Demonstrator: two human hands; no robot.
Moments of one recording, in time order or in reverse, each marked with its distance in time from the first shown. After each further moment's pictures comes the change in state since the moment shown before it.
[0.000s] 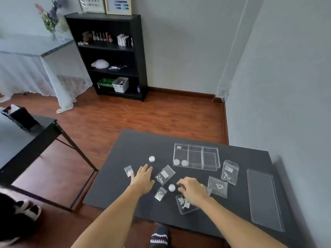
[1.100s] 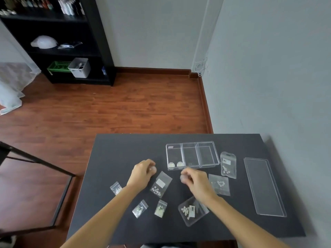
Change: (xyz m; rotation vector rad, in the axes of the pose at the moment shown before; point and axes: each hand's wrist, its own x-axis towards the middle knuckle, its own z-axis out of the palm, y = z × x) left_hand 0.100 -0.001 -0.021 -0.444 0.107 0.274; right_hand 0.043 0.012 -0.017 0.309 0.308 0.146
